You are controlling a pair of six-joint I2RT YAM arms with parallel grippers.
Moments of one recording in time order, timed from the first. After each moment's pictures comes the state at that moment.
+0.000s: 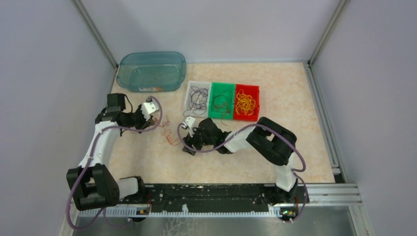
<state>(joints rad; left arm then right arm) 0.11 1.22 0.89 -0.70 0.70 1.08 0.98 1.90 0.88 0.53 -0.29 0.05</state>
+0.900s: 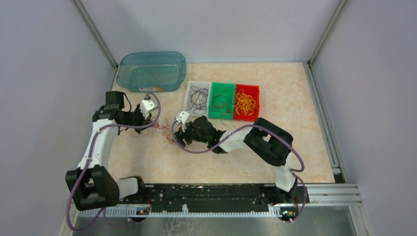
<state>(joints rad) 0.11 1.22 0.97 -0.83 0.70 1.01 1.02 1.94 0.98 0.68 -0.16 0.01</state>
